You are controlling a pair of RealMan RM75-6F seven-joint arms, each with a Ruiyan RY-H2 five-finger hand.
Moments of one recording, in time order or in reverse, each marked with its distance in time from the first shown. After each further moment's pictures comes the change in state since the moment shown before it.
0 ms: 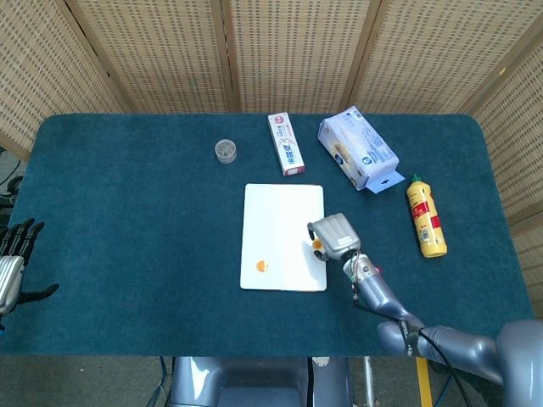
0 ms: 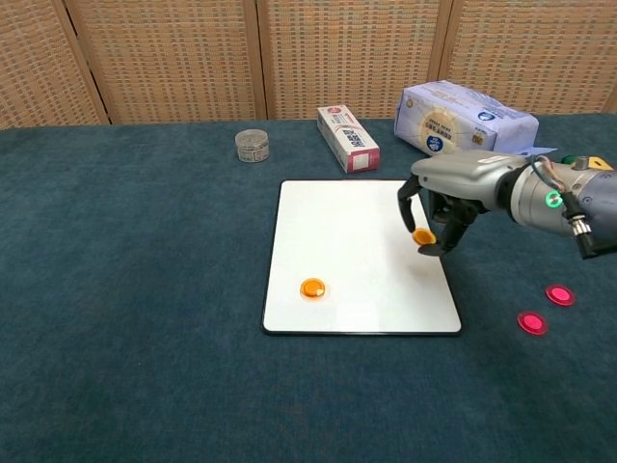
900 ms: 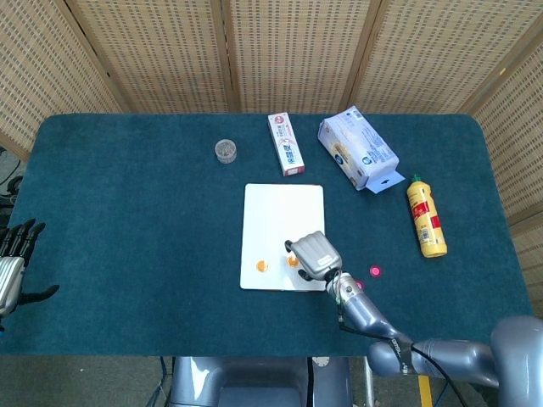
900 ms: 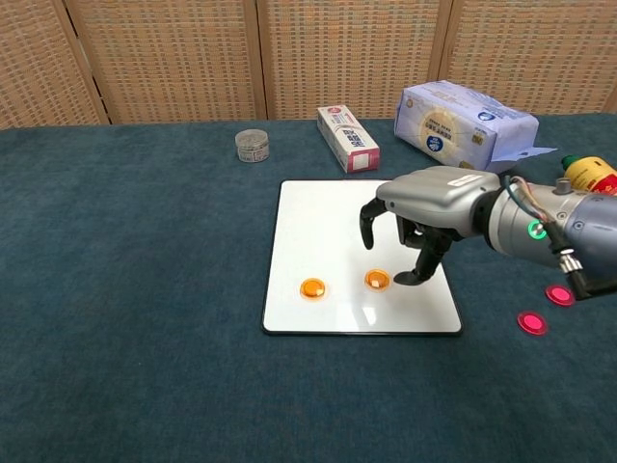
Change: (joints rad) left arm 0.002 0.003 0.003 0.000 0.010 0.006 -0.010; right arm 0.028 -0.004 -0.057 -0.165 0.035 0.089 -0.147
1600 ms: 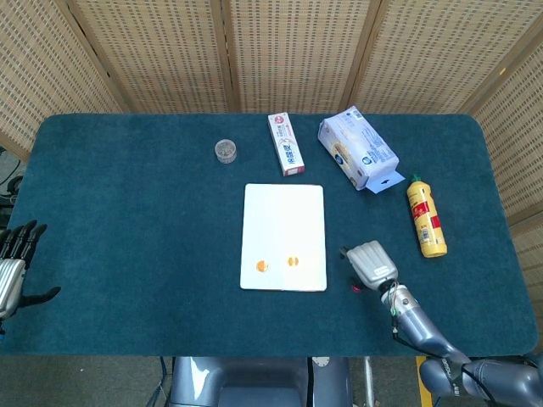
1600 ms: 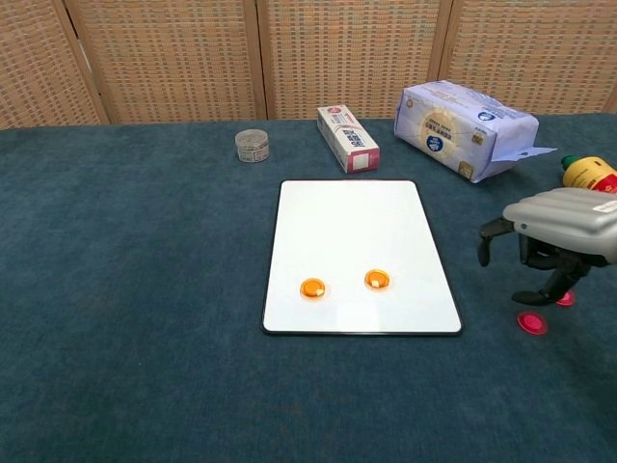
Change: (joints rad) left arm 0.010 0.002 0.009 -0.011 0.027 0.024 0.003; right arm -0.190 0.146 -0.158 0.083 -0.226 0.063 0.259
